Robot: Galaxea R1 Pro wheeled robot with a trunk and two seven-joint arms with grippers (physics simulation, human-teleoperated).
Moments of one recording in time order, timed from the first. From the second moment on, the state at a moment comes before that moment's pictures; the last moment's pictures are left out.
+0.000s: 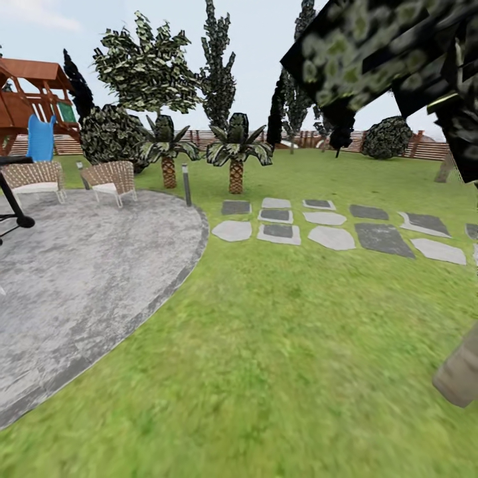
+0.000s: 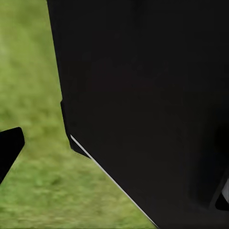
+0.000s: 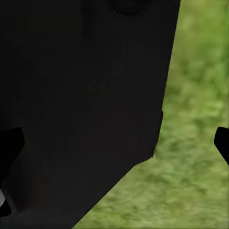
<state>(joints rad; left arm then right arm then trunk) 0.02 0.05 -0.01 -0.02 -0.02 0.01 -0.13 -0.06 -0.05 0.02 0.08 0.04 0.00 0.12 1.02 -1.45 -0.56</state>
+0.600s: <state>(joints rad) 0.02 0.05 -0.01 -0.02 -0.02 0.01 -0.13 -0.06 -0.05 0.02 0.08 0.04 0.00 0.12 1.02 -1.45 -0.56</state>
